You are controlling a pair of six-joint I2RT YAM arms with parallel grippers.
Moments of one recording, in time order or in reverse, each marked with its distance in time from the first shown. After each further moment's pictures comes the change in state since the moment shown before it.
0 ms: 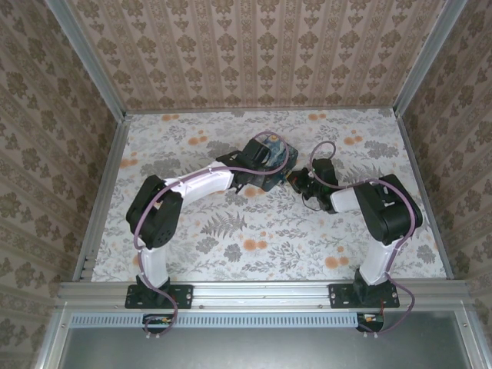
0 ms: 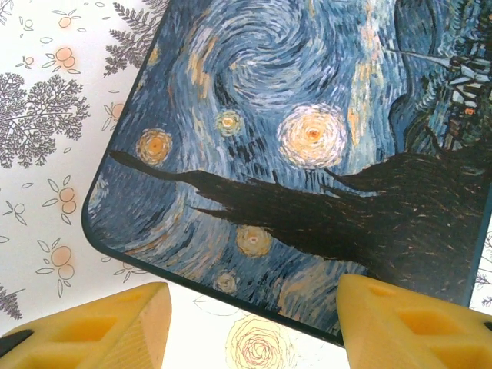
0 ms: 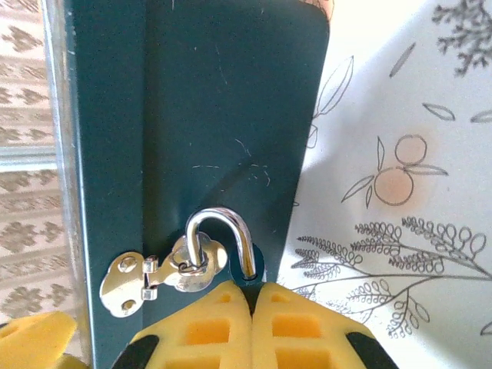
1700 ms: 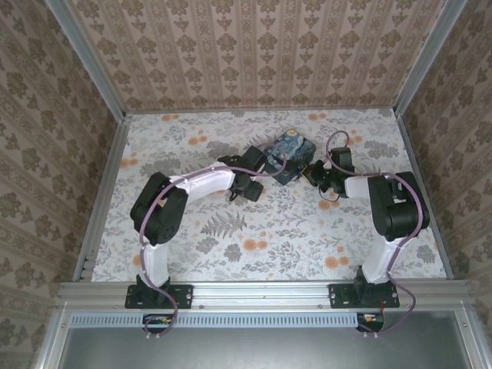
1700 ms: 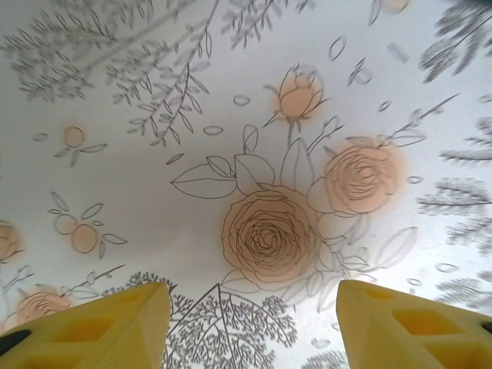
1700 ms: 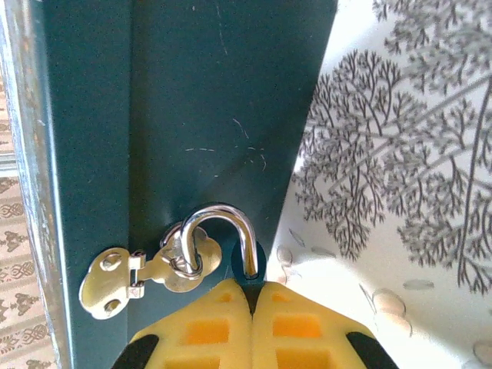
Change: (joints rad) left arm 0.014 0.023 -0.007 -0.209 0.100 0.027; right arm -0.171 -0.001 0.101 -0.256 -0.140 -0.185
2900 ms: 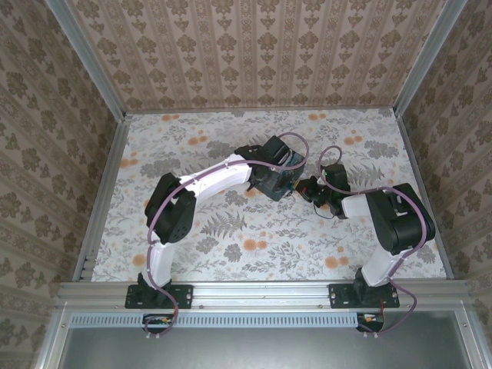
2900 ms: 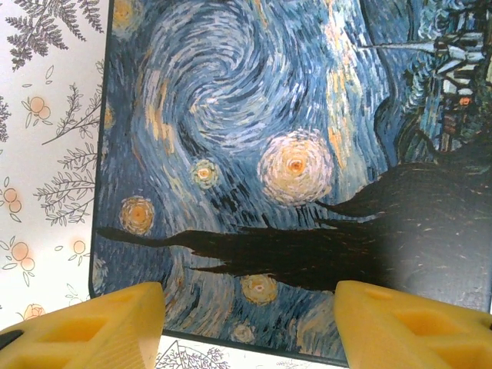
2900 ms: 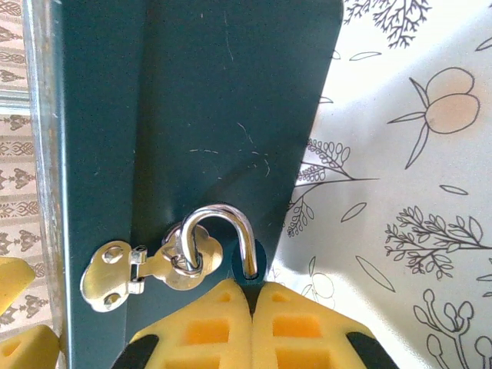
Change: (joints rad) left arm -0.100 0.112 0.305 -0.126 -0.082 0.036; right arm 0.098 -0.109 -0.230 0.200 0.000 0.015
